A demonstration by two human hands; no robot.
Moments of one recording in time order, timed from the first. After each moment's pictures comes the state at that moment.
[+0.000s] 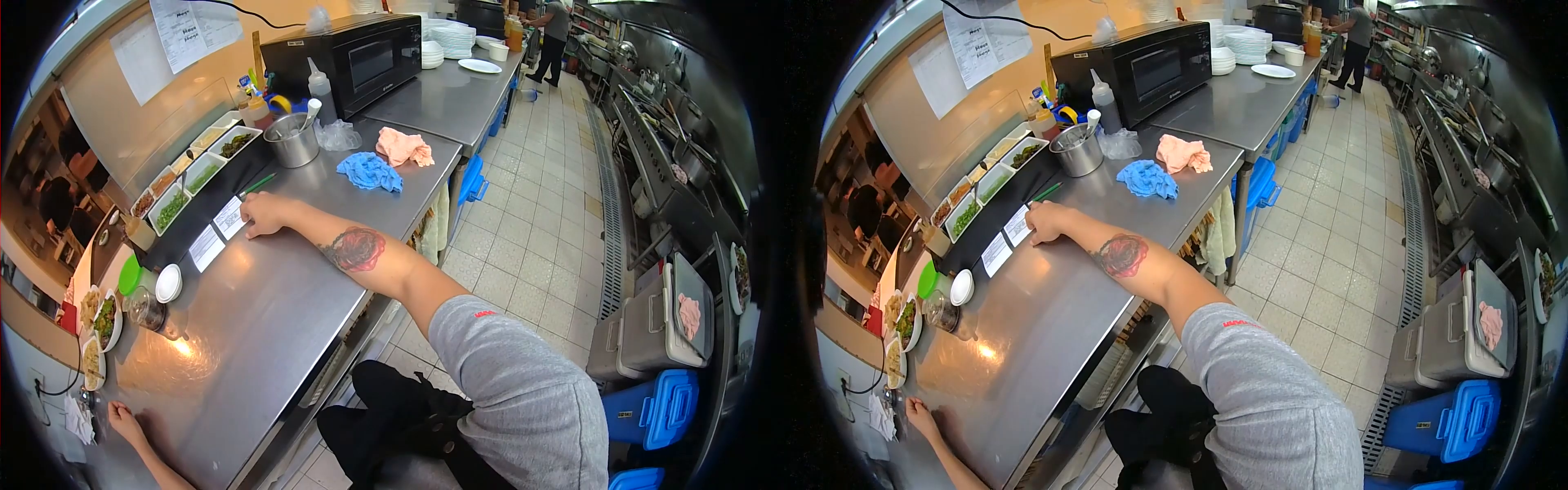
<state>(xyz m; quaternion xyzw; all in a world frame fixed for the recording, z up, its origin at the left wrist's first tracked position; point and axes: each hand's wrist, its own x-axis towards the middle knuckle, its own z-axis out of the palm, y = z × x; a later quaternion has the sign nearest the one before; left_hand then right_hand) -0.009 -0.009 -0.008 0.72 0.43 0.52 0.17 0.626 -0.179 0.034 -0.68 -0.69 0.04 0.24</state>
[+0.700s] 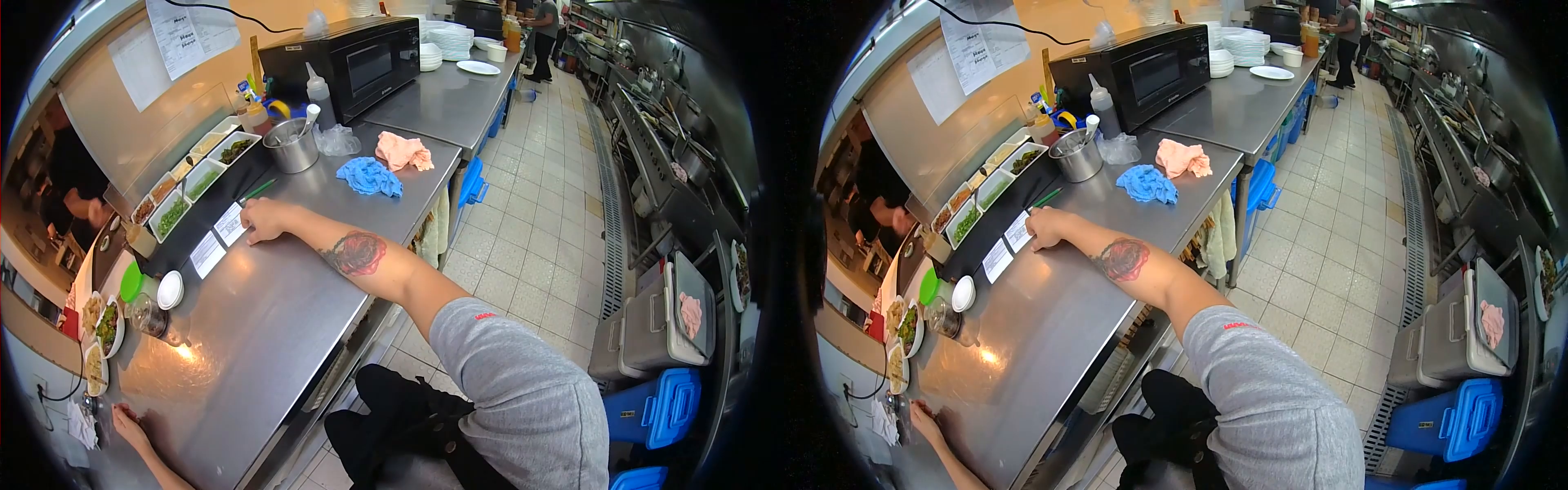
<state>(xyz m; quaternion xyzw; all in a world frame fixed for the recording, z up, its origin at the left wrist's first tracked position) 0.000 -0.017 -0.005 0.68 0.46 0.53 0.22 0.628 -0.178 0.034 -0.68 -0.69 0.04 0.24</state>
